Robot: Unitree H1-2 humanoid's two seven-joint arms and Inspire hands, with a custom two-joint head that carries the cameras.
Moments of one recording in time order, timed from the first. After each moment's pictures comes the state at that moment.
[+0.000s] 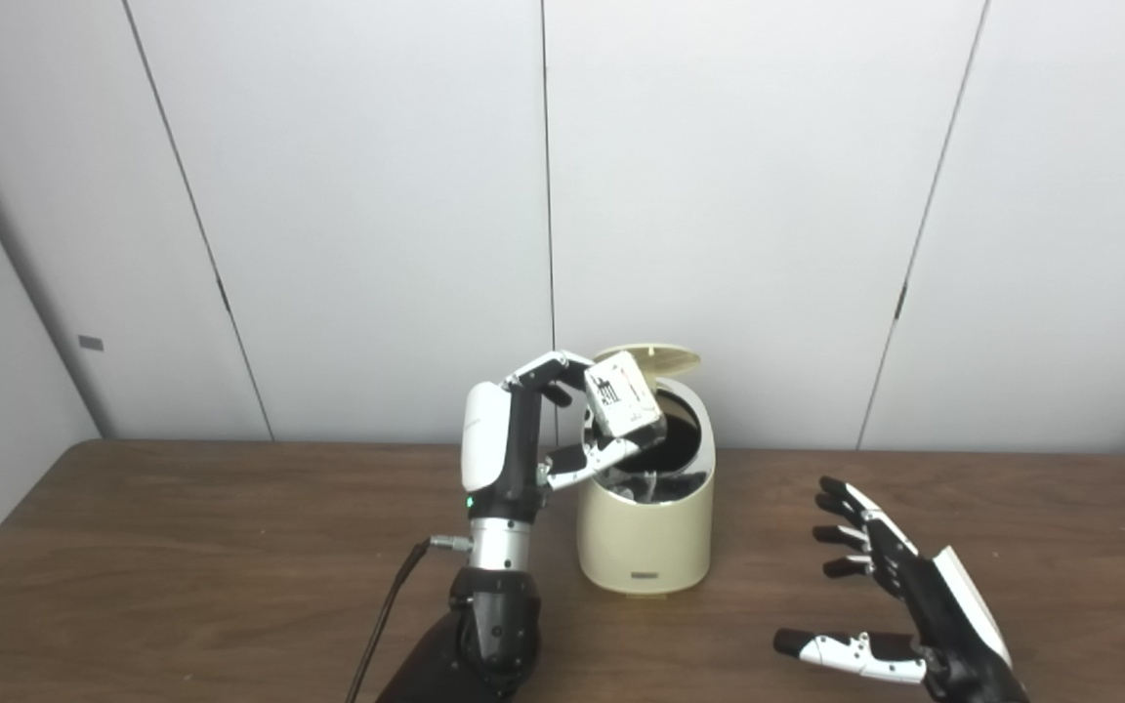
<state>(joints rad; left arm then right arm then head) -0.68 0.03 -0.29 0.67 0.50 -0.46 0.67 -0.12 -0.21 0.02 -0.16 -0.27 -0.01 0.05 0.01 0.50</state>
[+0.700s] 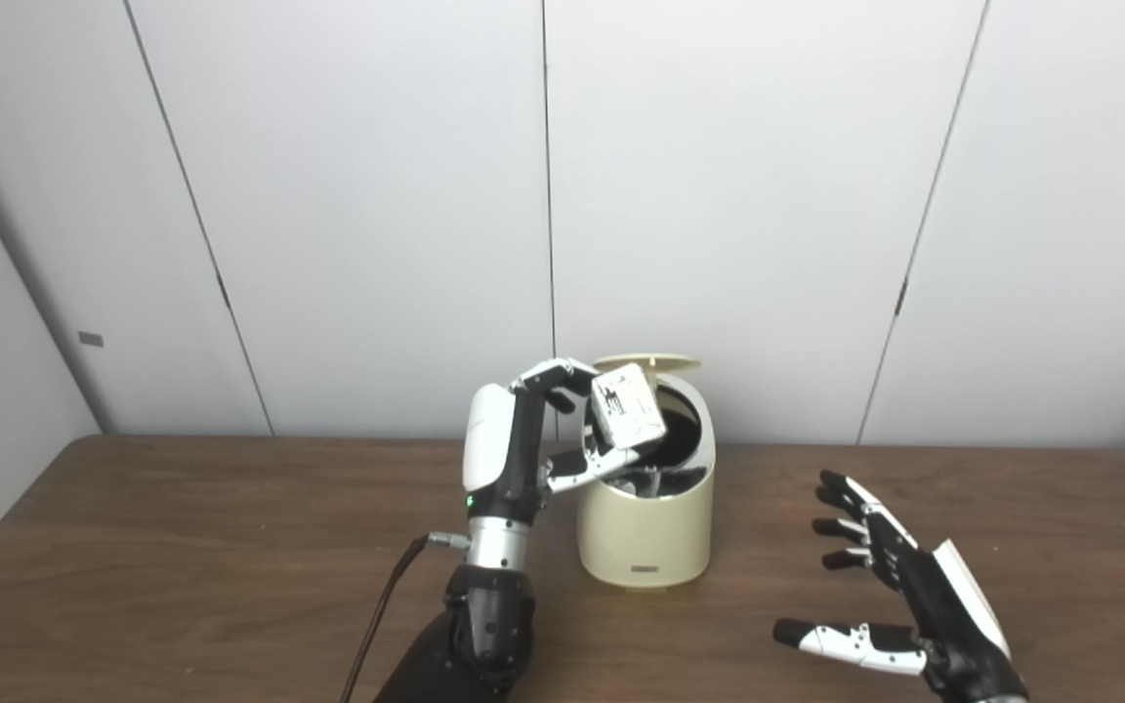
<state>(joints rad) -0.66 0.02 -0.24 0.66 0.51 -0.45 0.61 -0.12 -0.21 0.02 -0.17 -0.26 0.00 0.05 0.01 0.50</state>
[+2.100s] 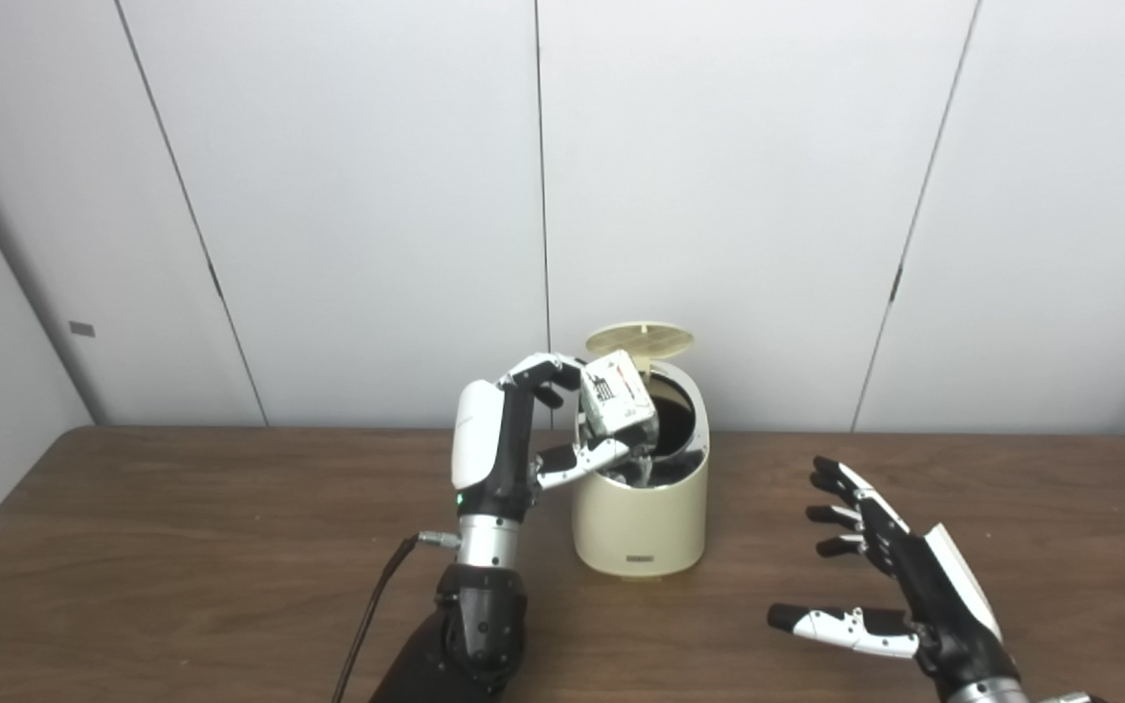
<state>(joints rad) -0.64 0.01 -0.20 0.62 0.55 -0.45 0.61 -0.13 -0.21 0.02 -0.17 -0.27 0.02 0.07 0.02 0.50</state>
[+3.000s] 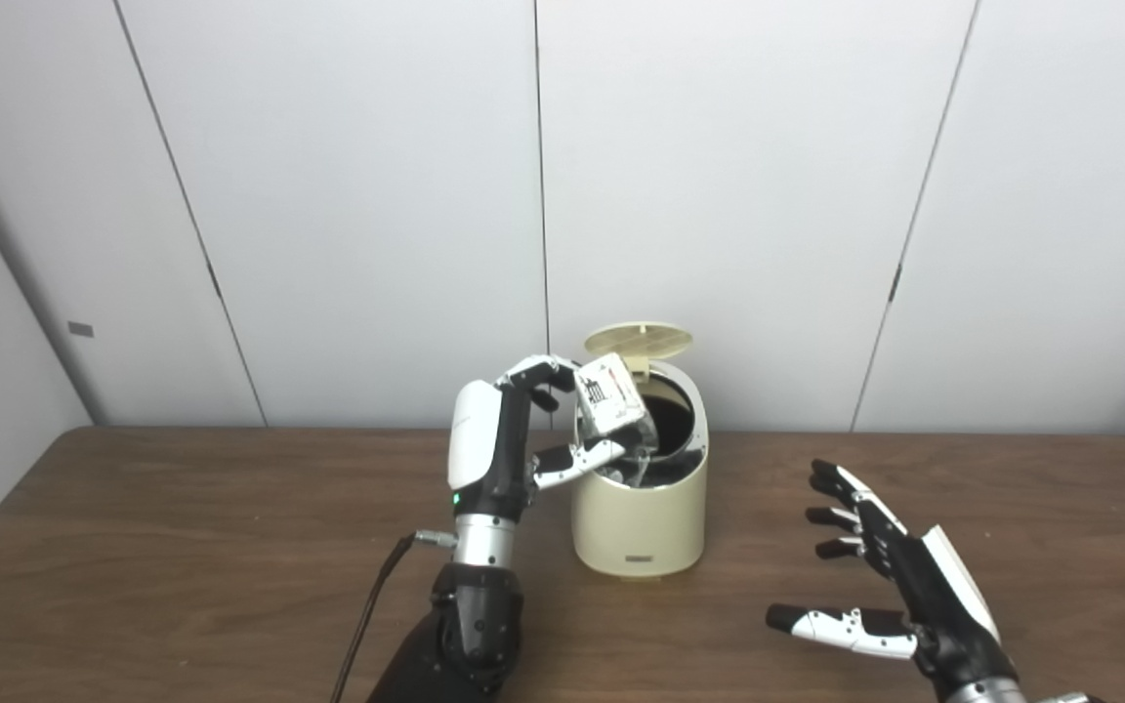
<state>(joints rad) -0.63 0.01 -0.19 0.61 0.55 -0.41 0.57 -0.13 -0.21 0.02 -0.17 -0.28 0.03 0.07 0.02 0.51</state>
